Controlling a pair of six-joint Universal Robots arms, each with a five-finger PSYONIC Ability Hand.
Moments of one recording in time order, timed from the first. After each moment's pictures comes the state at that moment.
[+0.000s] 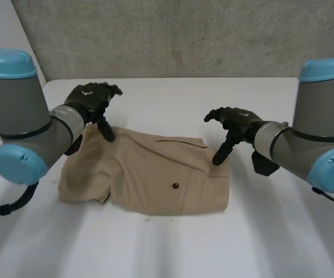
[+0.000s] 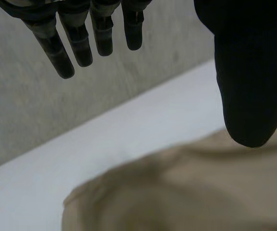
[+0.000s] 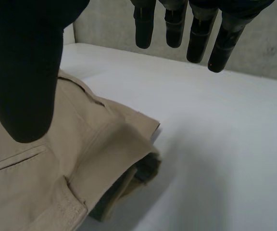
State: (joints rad) left arm 4.35 -2.15 -1.12 3.01 -1.48 3.31; right arm 1.97 -0.93 1.08 0.28 1.32 3.20; left_hand 0.23 0.24 0.25 0.24 0.06; right_hand 0.21 0.23 0.22 0.24 0.07
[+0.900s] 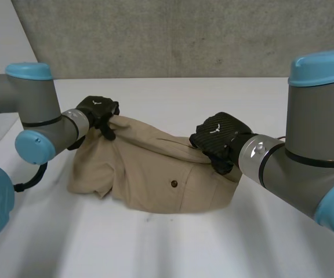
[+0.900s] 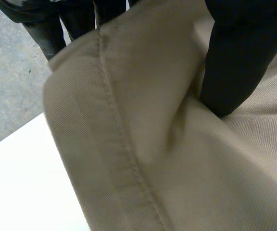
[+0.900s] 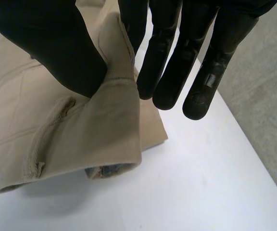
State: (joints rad) left arm 4.42 -2.51 -0.69 2.84 -1.35 3.50; right arm 2.14 -1.15 1.25 0.36 1.39 2.48; left_hand 0.93 0.92 0.92 0.92 0.65; right_hand 0.97 1.18 1.18 1.19 0.99
